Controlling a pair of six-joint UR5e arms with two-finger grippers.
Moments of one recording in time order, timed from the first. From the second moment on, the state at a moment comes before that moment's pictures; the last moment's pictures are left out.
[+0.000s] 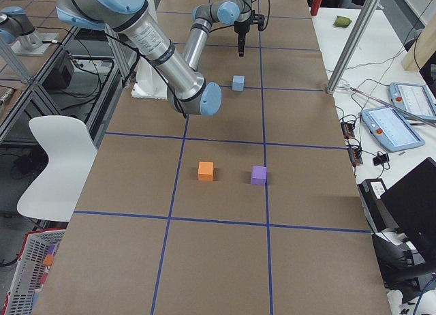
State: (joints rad) left arm -1.05 -1.78 -2.04 -1.42 -2.05 -0.71; right arm 0.60 -0.62 1.68 -1.86 1.94 1.20
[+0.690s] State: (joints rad) left arm -1.18 -1.71 -1.96 -1.43 -2.05 -0.48; right arm 0.52 -0.62 1.42 -1.68 1.86 1.25
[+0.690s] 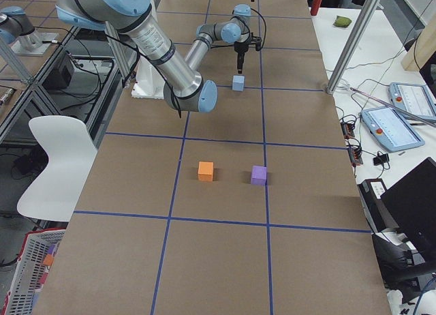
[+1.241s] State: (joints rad) left arm -1.18 -1.71 -1.91 -1.50 -2.05 -0.47; right arm 0.50 -0.65 1.35 -1.60 1.86 1.24
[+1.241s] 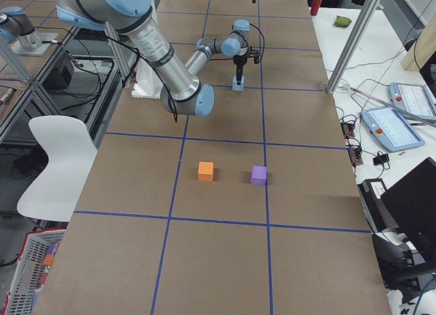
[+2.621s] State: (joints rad) left arm -1.34 -1.71 -1.72 -1.53 -2.06 -0.21; right arm 0.56 -0.76 1.67 -1.75 1.85 1.18
